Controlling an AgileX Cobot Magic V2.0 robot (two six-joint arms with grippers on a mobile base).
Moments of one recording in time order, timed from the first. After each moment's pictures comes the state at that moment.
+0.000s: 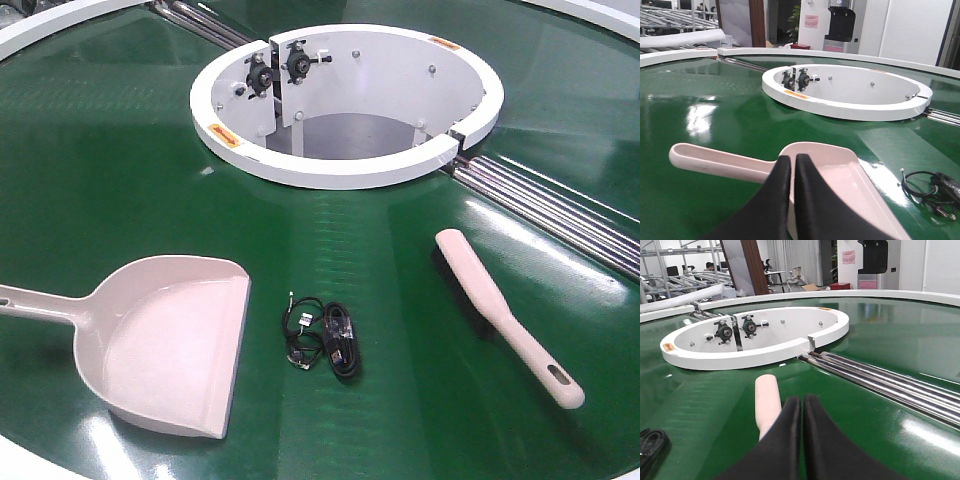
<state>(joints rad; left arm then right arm) -0.15 -0.01 0.03 -0.04 0.09 0.00 0.04 -0.01 0.03 -0.08 0.09 0.14</state>
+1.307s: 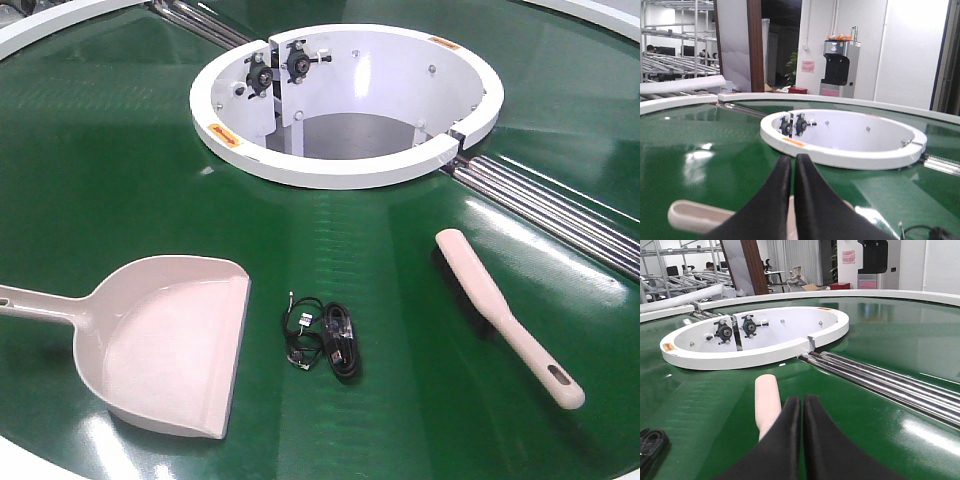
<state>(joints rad) -0.15 -0.01 0.00 -0.03 -0.05 0.00 0.04 -0.01 0.03 -0.08 0.09 0.14</state>
